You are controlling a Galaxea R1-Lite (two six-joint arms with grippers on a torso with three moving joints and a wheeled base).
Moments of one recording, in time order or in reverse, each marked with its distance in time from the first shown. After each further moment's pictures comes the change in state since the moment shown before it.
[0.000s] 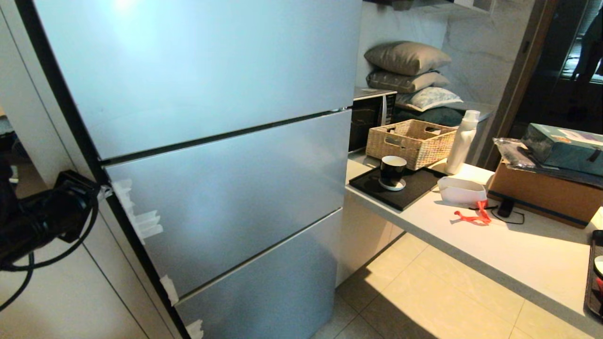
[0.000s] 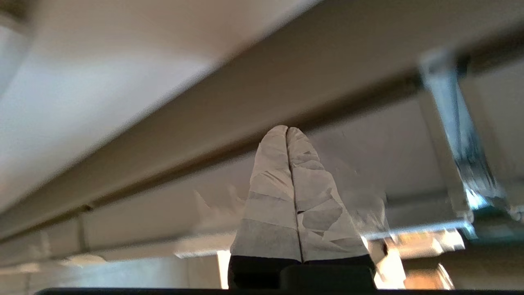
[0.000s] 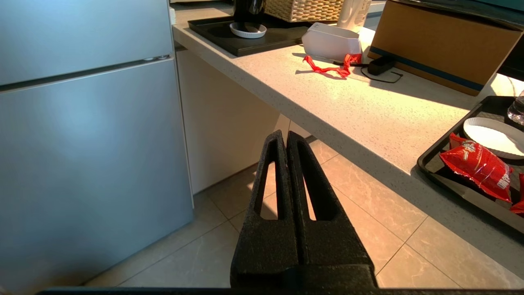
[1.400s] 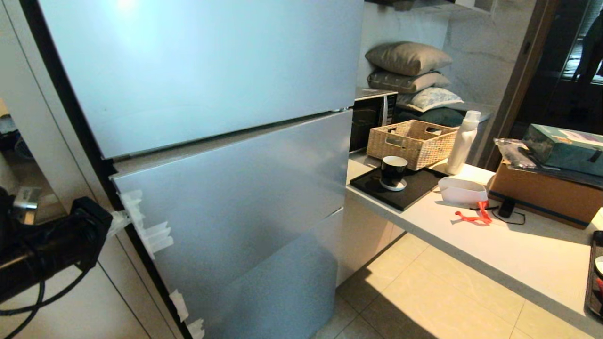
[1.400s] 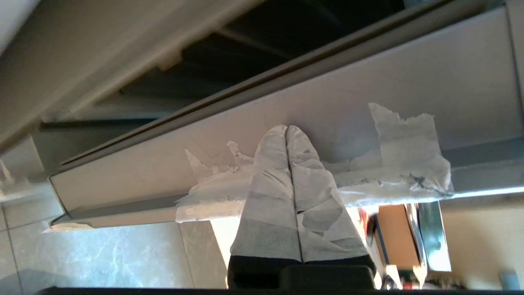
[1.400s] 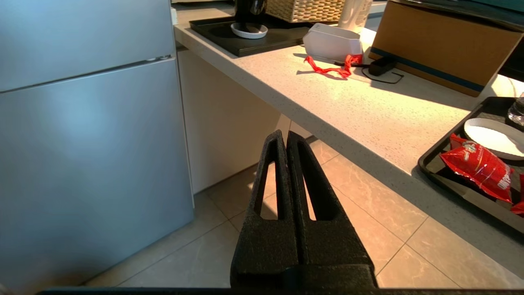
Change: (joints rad) left arm -0.099 -0.102 0.167 0.002 -0.201 -0.007; right arm -0.001 0.000 0.000 0.000 0.000 0.000
